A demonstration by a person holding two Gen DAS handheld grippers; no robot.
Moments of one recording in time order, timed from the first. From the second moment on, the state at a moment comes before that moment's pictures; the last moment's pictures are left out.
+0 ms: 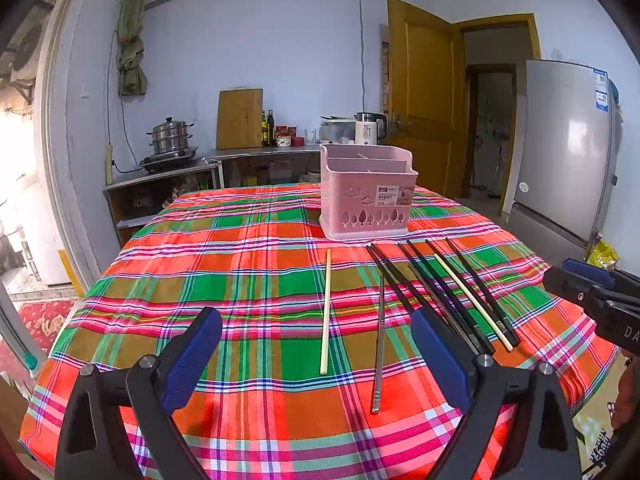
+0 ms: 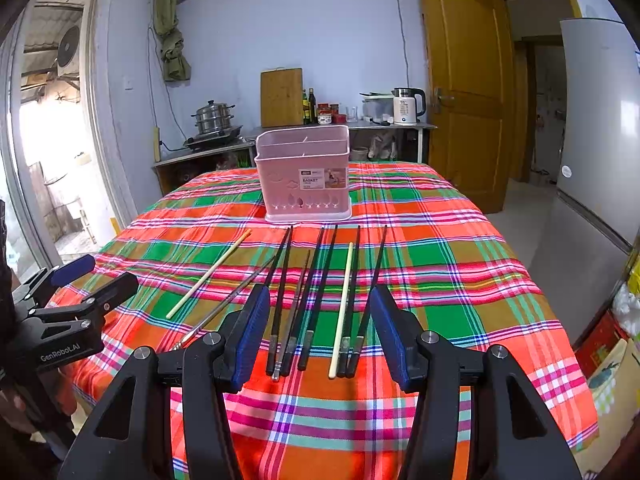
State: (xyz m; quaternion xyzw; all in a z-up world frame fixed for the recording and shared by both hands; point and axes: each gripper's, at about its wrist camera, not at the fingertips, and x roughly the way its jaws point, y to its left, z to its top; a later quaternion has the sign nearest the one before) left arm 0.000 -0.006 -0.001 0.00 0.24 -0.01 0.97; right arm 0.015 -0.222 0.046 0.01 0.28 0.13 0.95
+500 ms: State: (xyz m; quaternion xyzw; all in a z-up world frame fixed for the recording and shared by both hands) left arm -0.001 -0.004 0.000 0.00 0.24 -0.02 0.97; right arm 0.014 -0.222 0.045 0.01 0.28 0.13 0.95
